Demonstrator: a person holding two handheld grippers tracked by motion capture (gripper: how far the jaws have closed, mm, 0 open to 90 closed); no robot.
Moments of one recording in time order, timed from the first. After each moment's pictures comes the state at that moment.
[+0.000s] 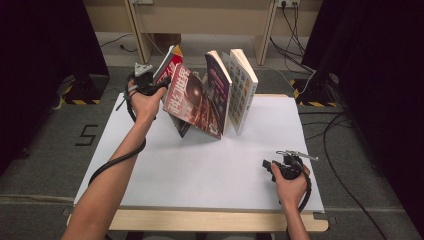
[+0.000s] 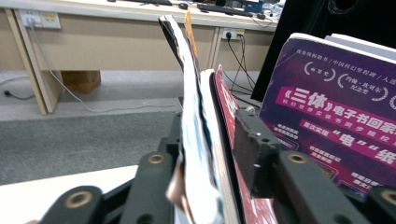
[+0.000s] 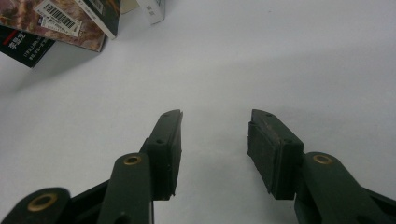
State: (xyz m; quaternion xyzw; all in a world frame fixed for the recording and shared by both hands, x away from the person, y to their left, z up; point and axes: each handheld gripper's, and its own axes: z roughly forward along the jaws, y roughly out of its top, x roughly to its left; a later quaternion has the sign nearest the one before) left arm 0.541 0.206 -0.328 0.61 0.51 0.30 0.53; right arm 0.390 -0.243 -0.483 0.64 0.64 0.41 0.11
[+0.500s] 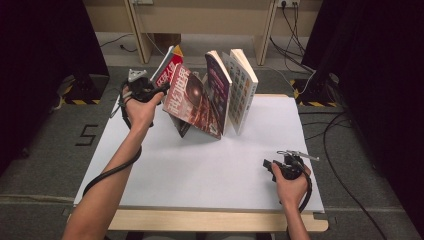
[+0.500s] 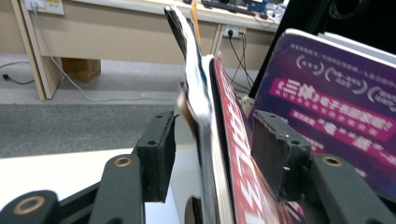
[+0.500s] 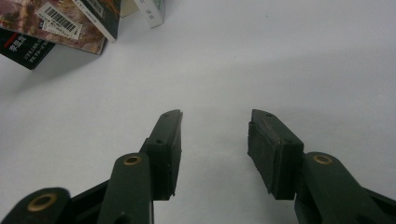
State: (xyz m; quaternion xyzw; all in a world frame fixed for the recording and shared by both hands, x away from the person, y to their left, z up) left arm 0.511 0.214 -0.328 0.60 0.53 0.28 0.53; right arm 0.389 -0.243 -0.480 0.65 0.63 0.41 0.11
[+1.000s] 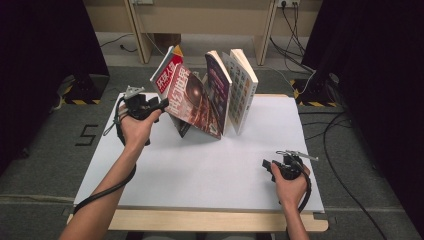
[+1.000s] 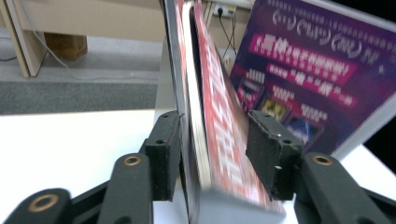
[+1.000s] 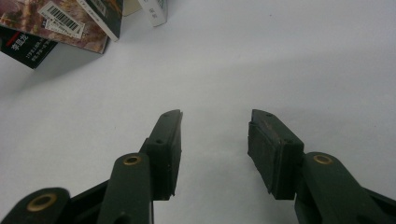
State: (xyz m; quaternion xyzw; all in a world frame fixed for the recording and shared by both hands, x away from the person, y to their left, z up) left arm 0.464 0.213 -0.349 0.63 0.53 0.24 0.51; right arm 0.389 -0.241 -0.480 0.64 0.64 0.41 0.11
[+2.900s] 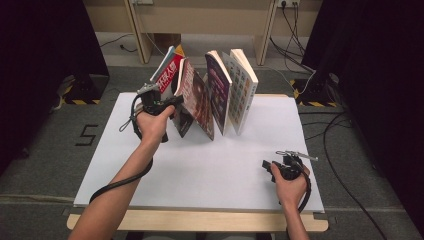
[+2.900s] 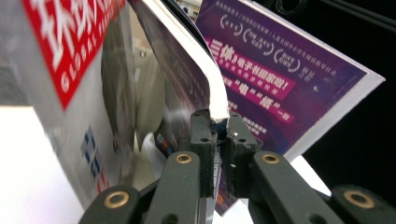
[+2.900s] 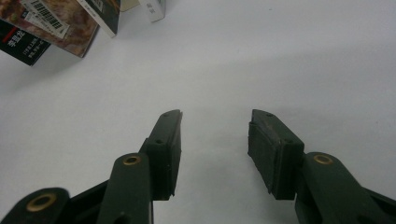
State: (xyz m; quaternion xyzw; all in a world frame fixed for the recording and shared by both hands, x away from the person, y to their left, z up) left arm 0.487 0.175 -0.337 0.61 0.52 0.17 0.57; right arm 0.389 -0.242 -0.482 0.64 0.64 0.41 0.11
